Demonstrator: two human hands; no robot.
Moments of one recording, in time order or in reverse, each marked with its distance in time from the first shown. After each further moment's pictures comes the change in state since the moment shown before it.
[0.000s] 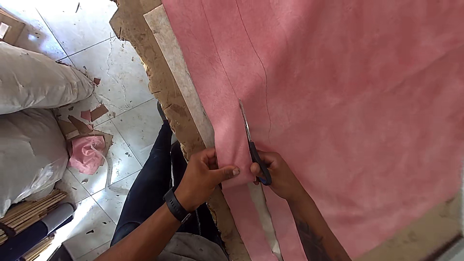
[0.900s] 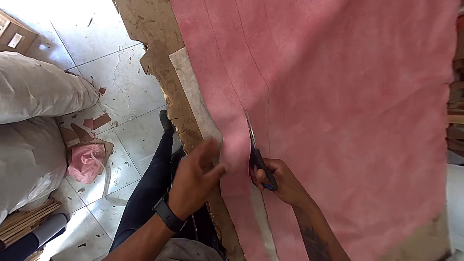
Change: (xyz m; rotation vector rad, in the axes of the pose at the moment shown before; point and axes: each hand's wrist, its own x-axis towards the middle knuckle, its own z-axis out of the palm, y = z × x) left_hand 0.005 0.068 -0.035 0.499 0.201 0.277; right_hand 0.038 -0.040 -0.008 0.031 -0.117 -0.040
